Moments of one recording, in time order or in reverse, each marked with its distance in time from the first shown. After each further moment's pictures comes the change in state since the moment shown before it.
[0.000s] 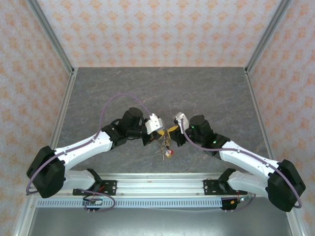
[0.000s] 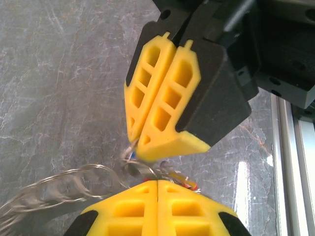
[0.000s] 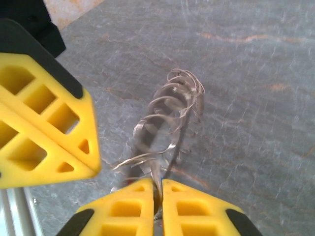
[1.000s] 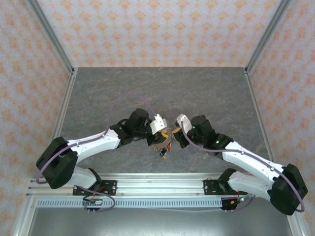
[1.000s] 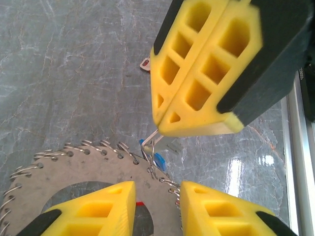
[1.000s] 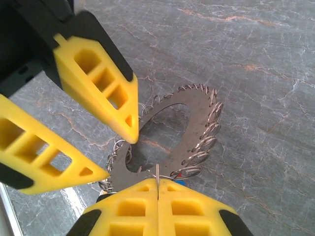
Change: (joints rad) left arm -0.014 0.139 -0.004 0.111 -0.011 -0.048; right arm -0.005 -0.045 0.032 -0.181 0.077 -0.112
